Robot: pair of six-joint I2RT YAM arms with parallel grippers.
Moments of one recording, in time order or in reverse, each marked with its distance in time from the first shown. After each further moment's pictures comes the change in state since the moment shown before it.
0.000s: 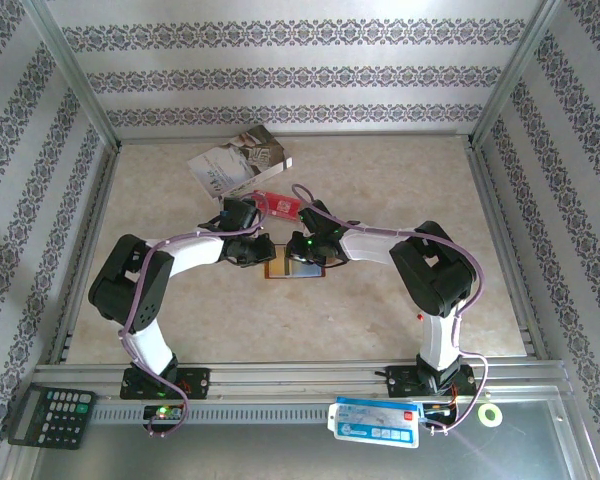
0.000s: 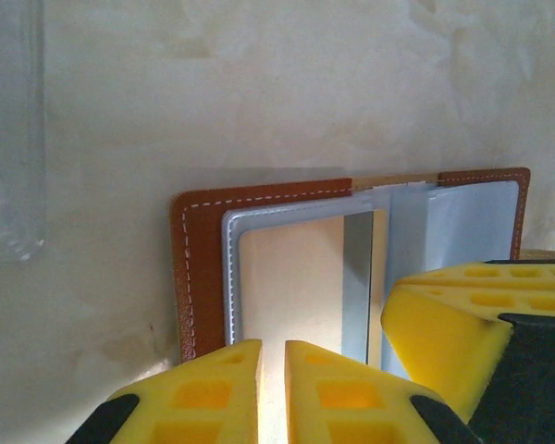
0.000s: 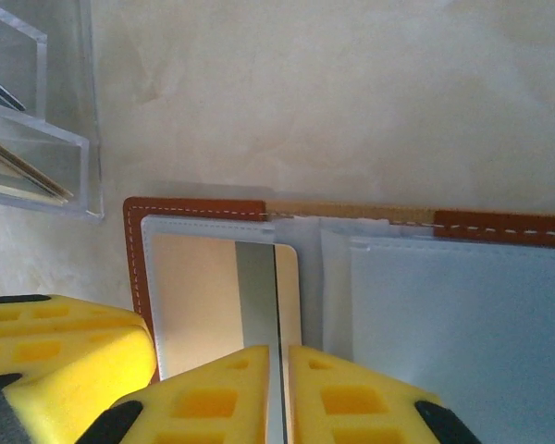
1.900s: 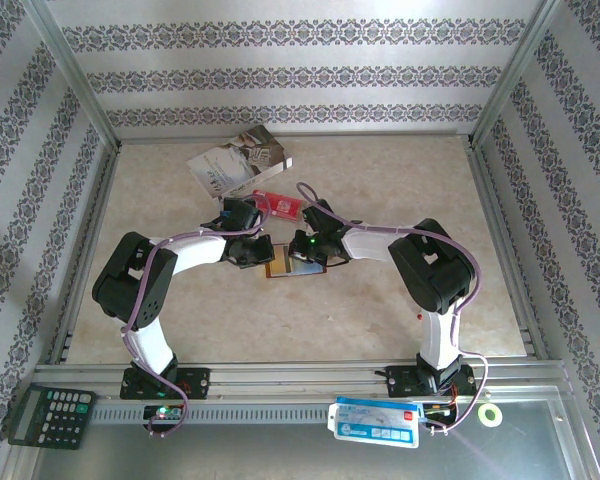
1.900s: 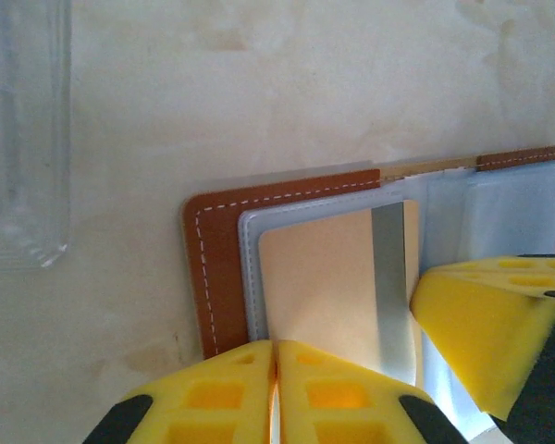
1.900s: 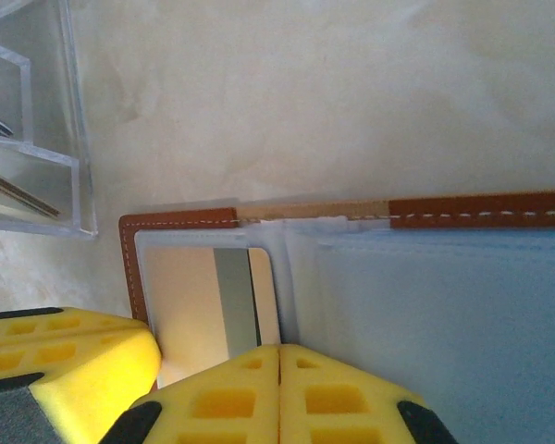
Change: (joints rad) left arm -0.007 0.024 0.008 -0.014 -0.033 0.004; right arm -0.028 0.020 -0.013 0.041 -0.050 0.030
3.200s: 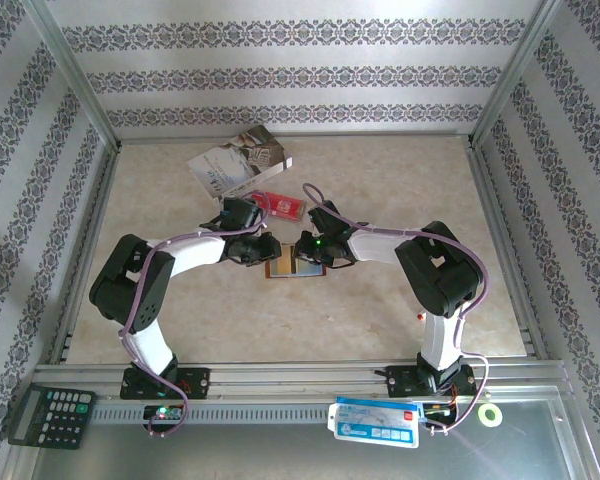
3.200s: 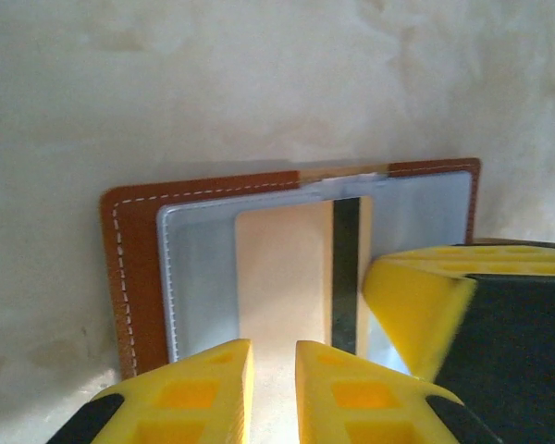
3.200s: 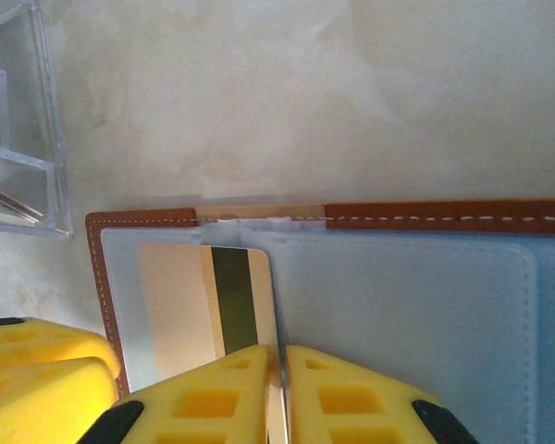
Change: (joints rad) left arm -0.006 -0.016 -0.003 0.050 0.078 -0.050; right arm -0.021 -0.046 -0.051 -0.005 0.031 -0.011
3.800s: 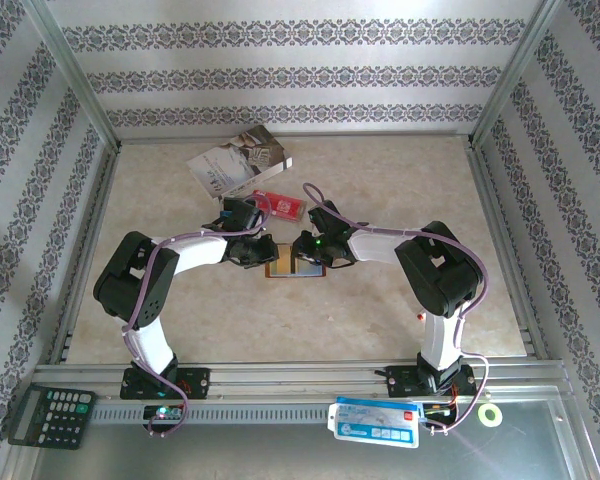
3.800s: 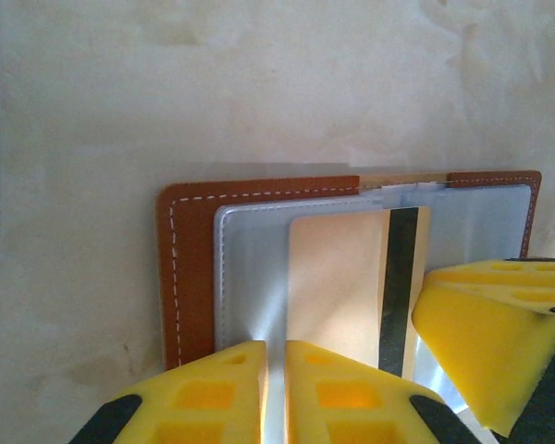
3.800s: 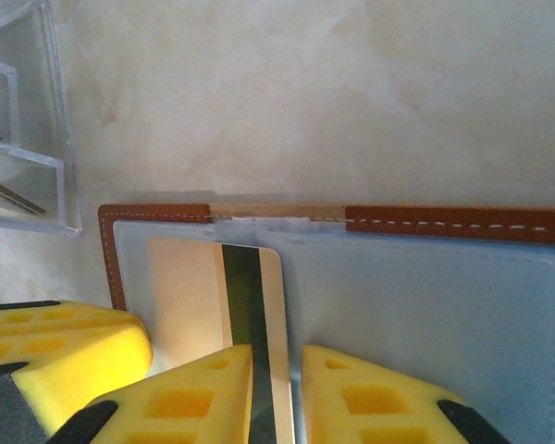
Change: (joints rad) left arm 0.000 0.024 -0.003 -0.002 -0.041 0.010; right arm 0.000 0.002 0.000 0.010 -0.017 0.007
